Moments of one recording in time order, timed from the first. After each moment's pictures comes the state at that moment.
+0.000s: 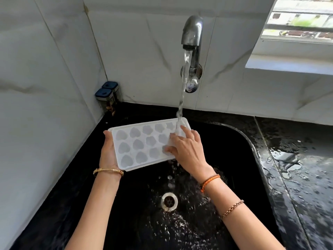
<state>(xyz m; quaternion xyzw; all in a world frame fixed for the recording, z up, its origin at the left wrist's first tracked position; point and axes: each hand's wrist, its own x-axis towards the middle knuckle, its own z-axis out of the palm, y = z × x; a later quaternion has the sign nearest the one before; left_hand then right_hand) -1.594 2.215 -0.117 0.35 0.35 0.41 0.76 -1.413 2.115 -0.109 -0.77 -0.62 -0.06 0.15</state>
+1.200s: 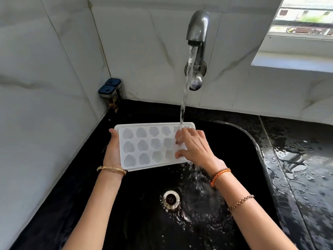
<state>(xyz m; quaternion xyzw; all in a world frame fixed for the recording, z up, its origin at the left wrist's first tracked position) -1.593 2.216 -0.119 0.34 0.37 0.37 0.78 -1.396 2.112 -0.100 -0.74 -0.64 0.07 0.20</state>
